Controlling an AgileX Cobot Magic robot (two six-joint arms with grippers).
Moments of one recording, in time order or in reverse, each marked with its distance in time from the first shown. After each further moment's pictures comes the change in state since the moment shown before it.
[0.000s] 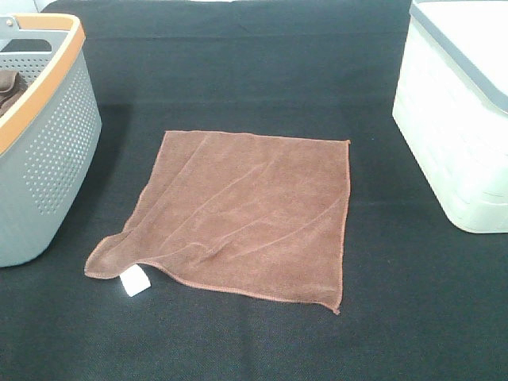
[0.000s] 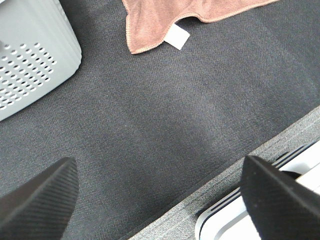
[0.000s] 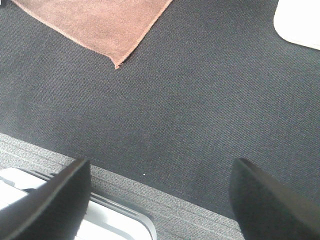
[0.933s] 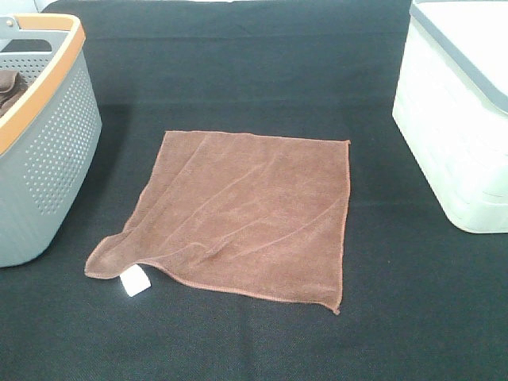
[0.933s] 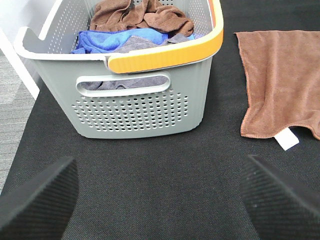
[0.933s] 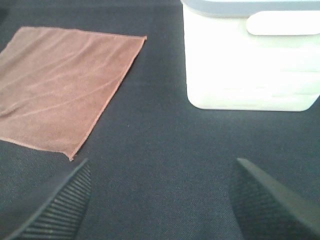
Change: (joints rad) left arm 0.470 -0.429 0.007 0.023 -0.002 0.000; right arm -0.310 -0.409 0.003 0.007 -0.002 0.000
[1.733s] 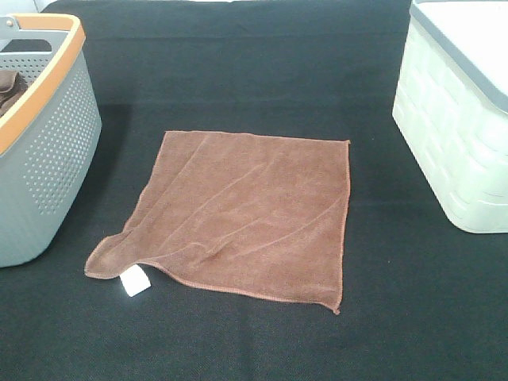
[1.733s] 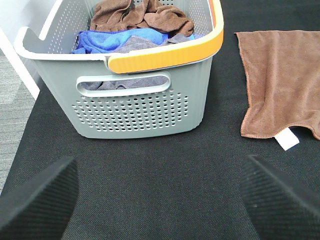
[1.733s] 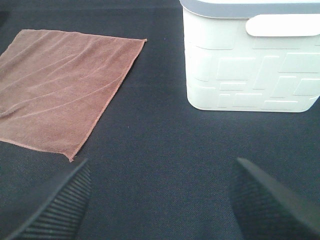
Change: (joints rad) left arm 0.000 0.000 0.000 0.000 0.000 0.000; right arm 0.000 -0.008 0.000 0.001 0.001 0.000
